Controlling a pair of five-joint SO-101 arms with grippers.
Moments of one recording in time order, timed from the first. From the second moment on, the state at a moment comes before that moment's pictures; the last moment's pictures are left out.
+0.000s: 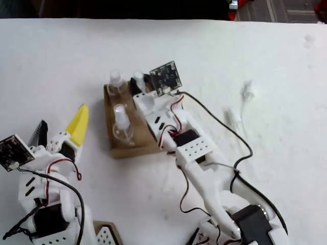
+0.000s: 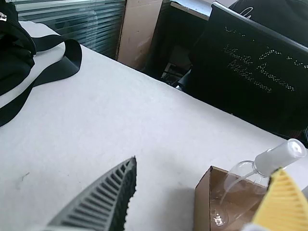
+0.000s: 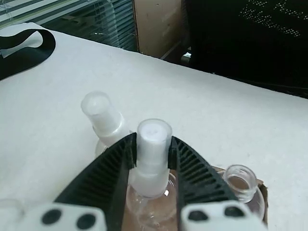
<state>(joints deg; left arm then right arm) -23.3 -103.4 81.1 48.7 18.7 -31.6 -16.4 48.3 -8.1 1.3</state>
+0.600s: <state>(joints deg) -23.3 -103.4 81.1 48.7 18.7 -31.7 -9.4 48.1 -16.4 9.9</state>
